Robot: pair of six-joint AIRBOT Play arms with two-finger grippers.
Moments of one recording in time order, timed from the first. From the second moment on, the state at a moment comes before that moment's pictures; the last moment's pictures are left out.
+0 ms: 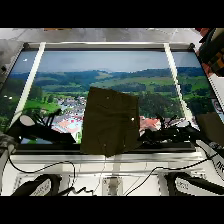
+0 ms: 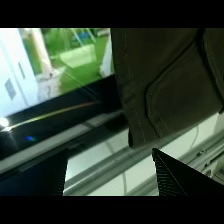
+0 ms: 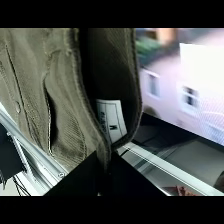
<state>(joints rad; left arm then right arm) 0.16 -1.09 0.56 0.97 -1.31 -0.97 -0.09 -1.30 0.47 -0.55 1.14 0.98</state>
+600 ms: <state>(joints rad) -0.02 -1.09 0.34 0.79 -1.00 -0.95 -0.09 -1.30 0.47 -0.55 1.15 0.97</state>
